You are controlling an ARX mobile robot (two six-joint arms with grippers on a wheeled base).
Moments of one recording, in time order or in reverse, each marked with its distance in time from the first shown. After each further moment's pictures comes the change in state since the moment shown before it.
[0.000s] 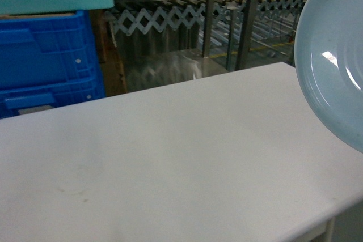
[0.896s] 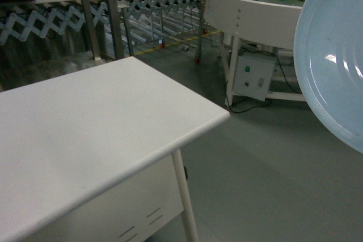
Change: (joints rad) left arm 0.000 0.000 0.000 0.002 0.003 0.000; right arm 0.000 0.000 -0.001 -0.001 0.000 0.001
